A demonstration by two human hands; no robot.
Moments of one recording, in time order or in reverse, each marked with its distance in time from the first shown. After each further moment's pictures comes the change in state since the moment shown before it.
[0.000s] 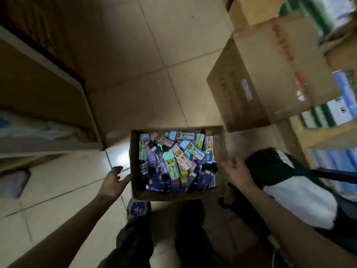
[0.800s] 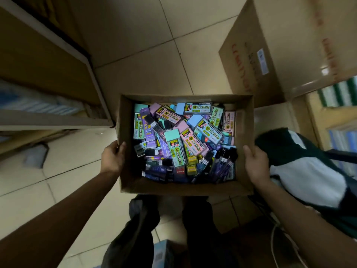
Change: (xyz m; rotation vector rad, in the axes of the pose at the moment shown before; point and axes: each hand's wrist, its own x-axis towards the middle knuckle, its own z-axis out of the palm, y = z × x) left_hand -0.017 0.006 -0.023 -0.208 0.198 0.003; right_hand -0.040 0.010 -0.021 0.028 0.185 -0.059
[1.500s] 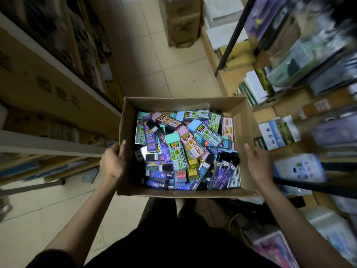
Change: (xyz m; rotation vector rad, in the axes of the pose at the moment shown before) left_hand -0.285 0.282 -0.261 0.083 0.325 0.249; right_hand -0.213 -0.285 -0.319 -0.082 0.173 -0.331
